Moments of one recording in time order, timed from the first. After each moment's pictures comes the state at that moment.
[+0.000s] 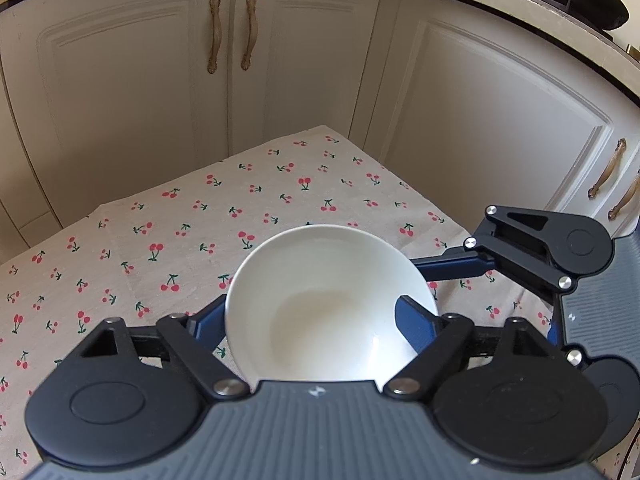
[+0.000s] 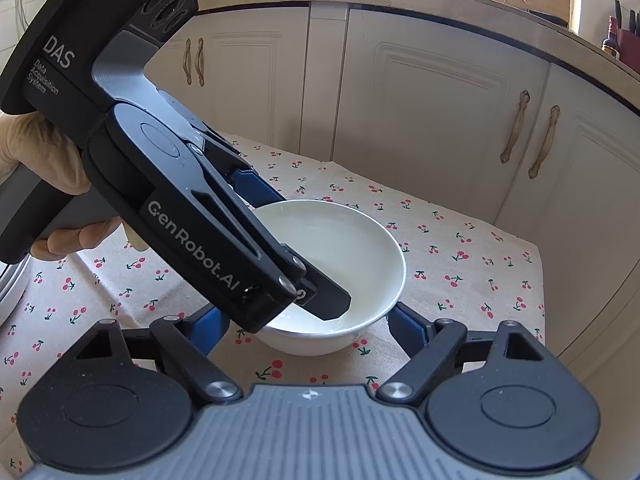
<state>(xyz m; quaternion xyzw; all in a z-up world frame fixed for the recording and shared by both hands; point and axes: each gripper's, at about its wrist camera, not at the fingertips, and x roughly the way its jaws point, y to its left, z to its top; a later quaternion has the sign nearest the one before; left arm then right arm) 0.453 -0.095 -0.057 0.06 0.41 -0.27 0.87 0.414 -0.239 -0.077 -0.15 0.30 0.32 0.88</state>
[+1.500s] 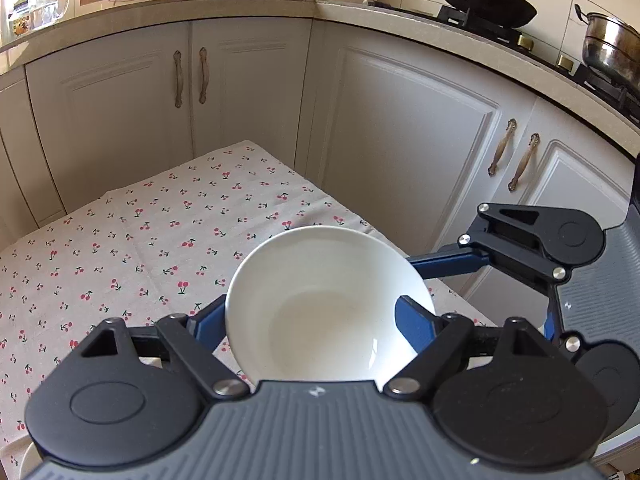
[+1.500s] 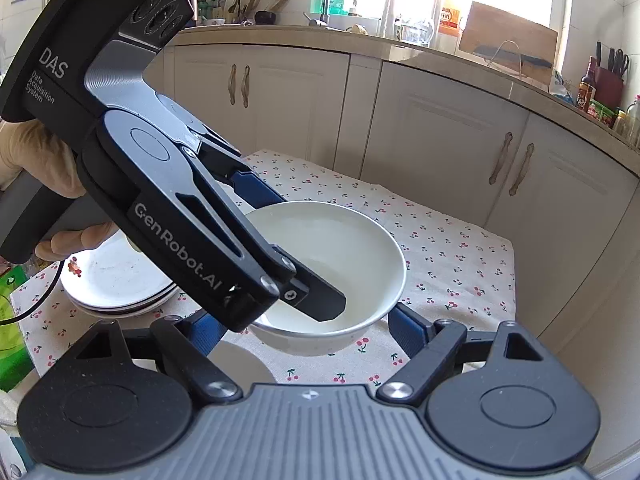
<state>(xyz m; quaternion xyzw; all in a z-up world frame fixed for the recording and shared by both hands) 0.259 -0.085 0.029 0.06 0.38 -0.30 0.87 0.223 -0.239 0.007 -0.16 0.29 0.31 0.89</state>
